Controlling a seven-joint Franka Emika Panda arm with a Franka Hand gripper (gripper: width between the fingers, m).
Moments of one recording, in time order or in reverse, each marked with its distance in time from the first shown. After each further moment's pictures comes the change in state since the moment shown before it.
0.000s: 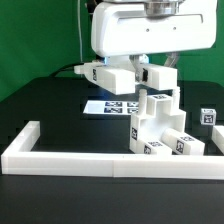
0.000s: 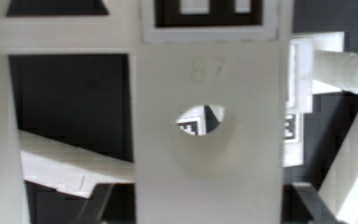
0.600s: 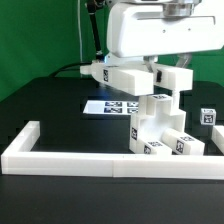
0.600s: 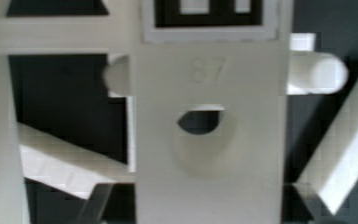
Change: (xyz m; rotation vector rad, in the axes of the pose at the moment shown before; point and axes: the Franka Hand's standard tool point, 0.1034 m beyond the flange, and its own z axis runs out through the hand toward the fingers) arm 0.010 -0.037 0.003 -0.002 -0.040 -0.127
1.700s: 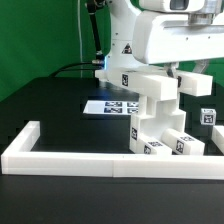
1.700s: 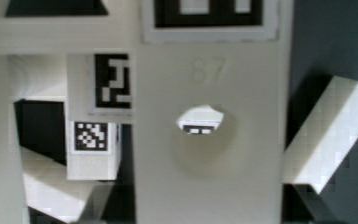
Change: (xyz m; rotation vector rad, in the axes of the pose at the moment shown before) arm -0.003 -0.026 0.013 -0.045 0.023 -0.018
